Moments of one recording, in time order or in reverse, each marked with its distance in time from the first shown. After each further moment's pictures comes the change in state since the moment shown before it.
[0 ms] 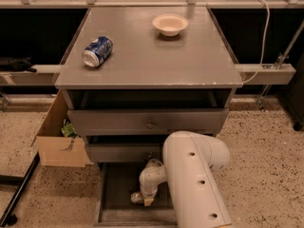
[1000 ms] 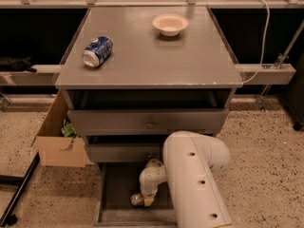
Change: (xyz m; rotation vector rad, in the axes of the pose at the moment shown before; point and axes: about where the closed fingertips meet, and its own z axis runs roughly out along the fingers) arm 0.000 0.000 0.000 0.000 0.000 0.000
